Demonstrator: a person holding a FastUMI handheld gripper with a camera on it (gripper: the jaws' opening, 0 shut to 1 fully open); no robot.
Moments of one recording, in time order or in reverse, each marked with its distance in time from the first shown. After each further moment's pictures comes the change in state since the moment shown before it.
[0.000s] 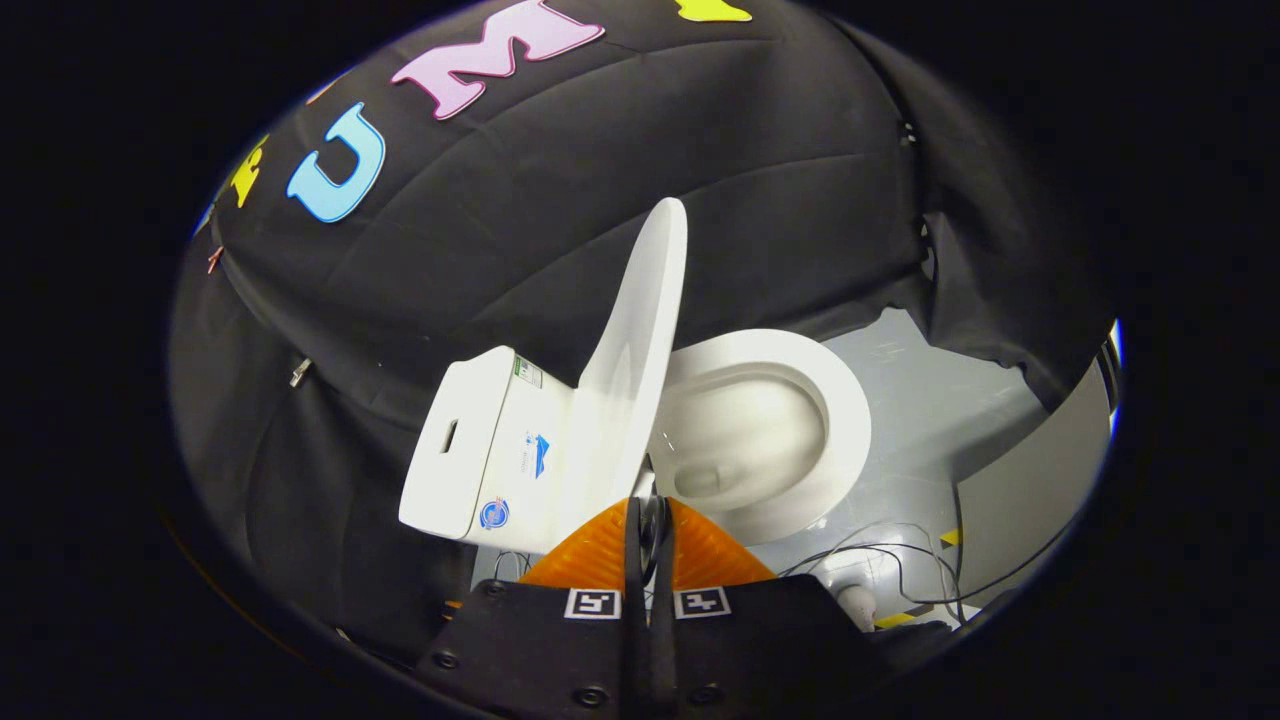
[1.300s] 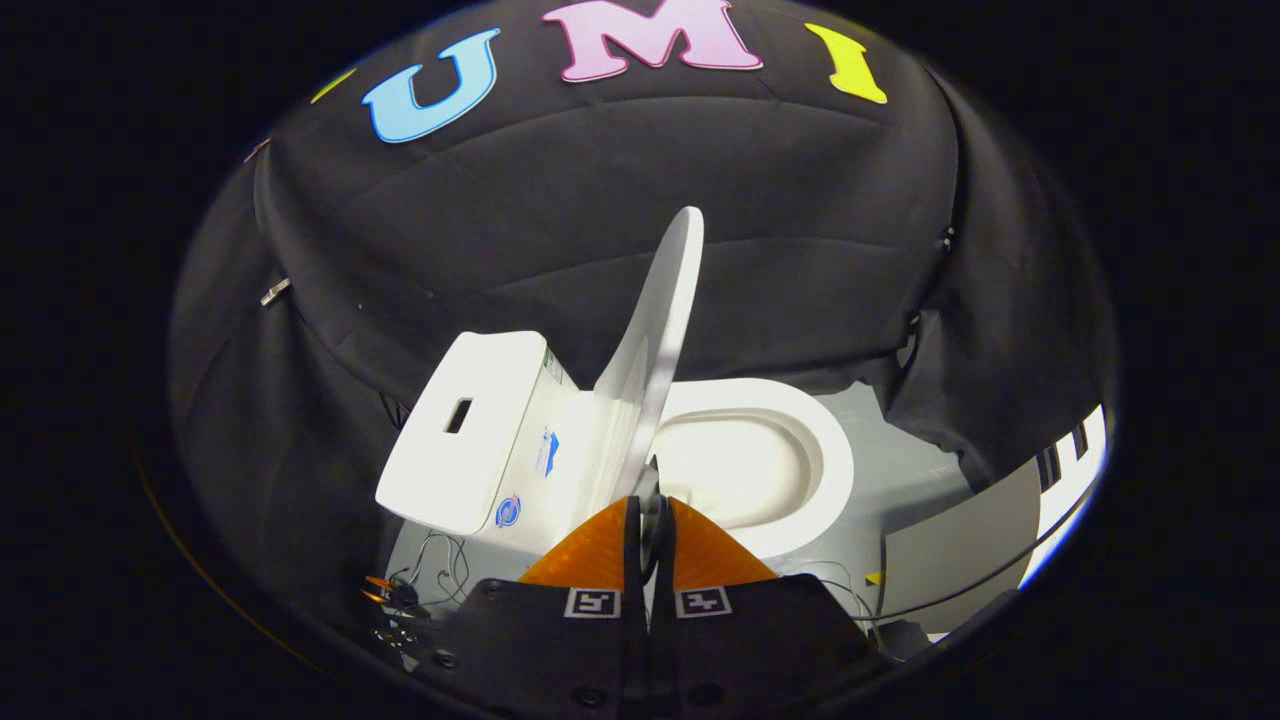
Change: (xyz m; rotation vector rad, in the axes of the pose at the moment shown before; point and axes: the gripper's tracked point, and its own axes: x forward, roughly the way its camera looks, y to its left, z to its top) arm -0.010 0.117 0.002 -0.304 -0.065 -0.212
